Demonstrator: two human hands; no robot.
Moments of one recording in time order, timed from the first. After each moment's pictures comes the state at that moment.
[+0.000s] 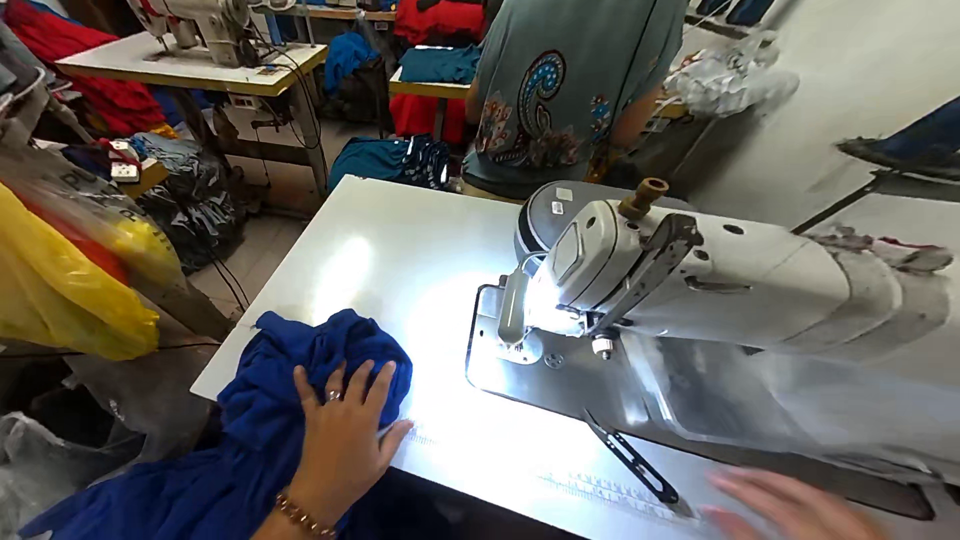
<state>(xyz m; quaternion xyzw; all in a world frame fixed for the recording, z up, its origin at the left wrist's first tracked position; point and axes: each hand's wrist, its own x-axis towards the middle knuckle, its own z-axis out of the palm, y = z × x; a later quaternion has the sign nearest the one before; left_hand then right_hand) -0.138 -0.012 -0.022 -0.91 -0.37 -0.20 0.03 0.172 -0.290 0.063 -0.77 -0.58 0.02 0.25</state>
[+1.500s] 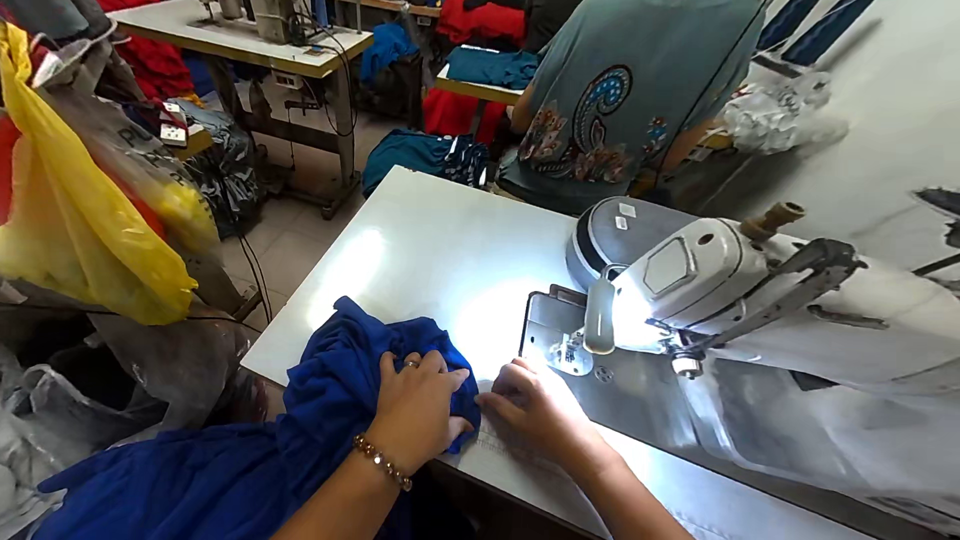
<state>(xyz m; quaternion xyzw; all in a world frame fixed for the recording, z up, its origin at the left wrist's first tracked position) -0.111 0.012 0.038 -0.90 -0.37 0.08 -0.24 0.071 -0.069 0.006 -0.69 -0.68 0.09 0.25</state>
